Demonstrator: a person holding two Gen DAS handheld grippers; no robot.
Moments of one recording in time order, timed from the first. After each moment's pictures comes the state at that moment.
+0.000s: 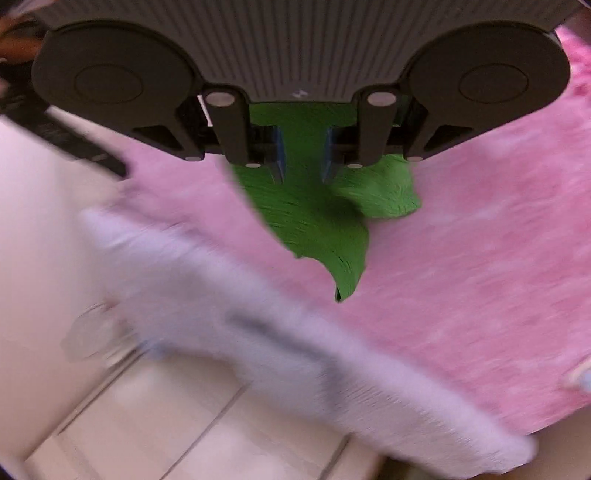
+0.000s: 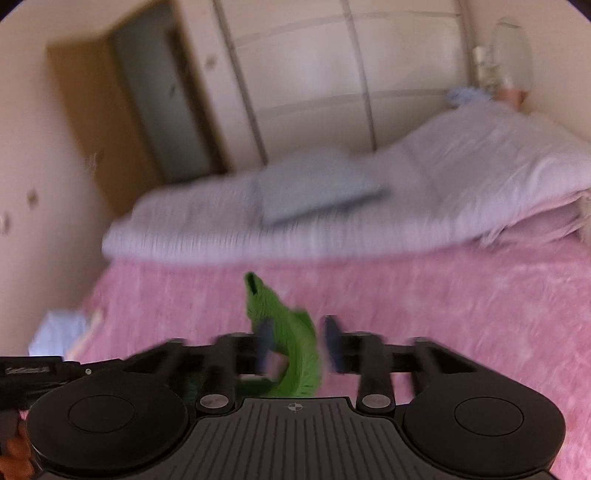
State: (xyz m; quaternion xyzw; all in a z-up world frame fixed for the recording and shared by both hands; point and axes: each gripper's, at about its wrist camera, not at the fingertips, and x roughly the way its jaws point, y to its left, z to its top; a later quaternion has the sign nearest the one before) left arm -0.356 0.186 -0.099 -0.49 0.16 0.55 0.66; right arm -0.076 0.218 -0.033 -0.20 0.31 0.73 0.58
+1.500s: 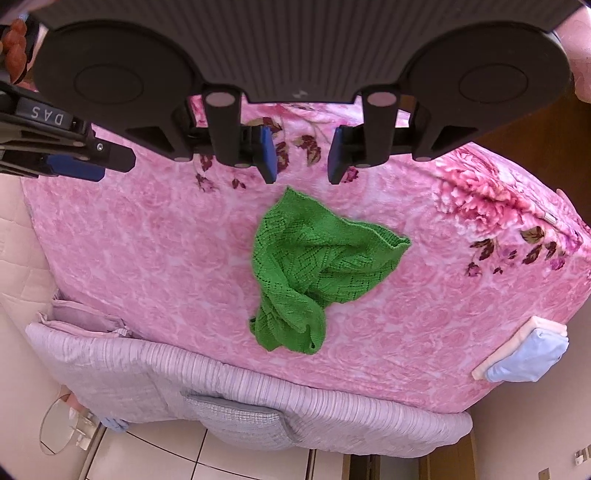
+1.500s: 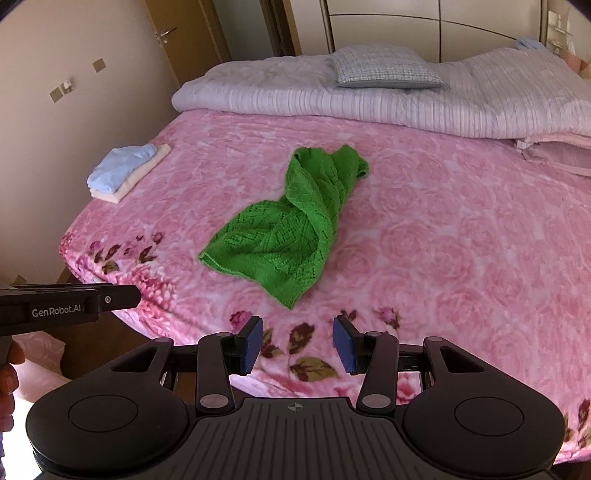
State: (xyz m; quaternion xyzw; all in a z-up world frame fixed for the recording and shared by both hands) left arm -0.291 -0.075 -0.081 -0.38 0.28 0.62 0.62; right arm -0.075 -0.059 -0.072 -0.33 0.34 0.75 0.46
